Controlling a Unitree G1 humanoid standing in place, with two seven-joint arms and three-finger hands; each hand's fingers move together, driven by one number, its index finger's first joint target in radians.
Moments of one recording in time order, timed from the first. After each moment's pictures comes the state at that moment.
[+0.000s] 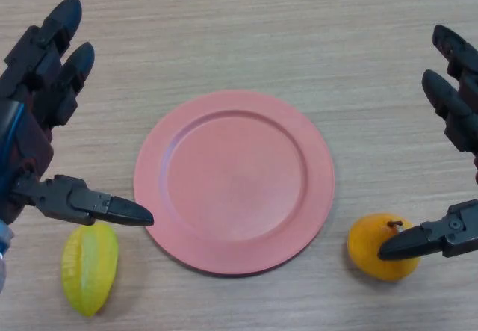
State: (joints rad) left arm -0.05 0.30 0.25 -0.56 -0.26 0.36 -0.26; right arm 0.01 -0.25 -0.14 -0.83 0.12 0.60 0.25
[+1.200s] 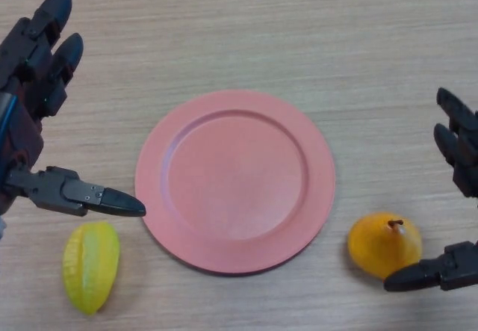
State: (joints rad) left arm -0.08 0.33 0.26 -0.51 -0.26 0.31 -0.26; right arm 0.16 -0.20 -0.13 -0.46 -0.08 0.13 0.25
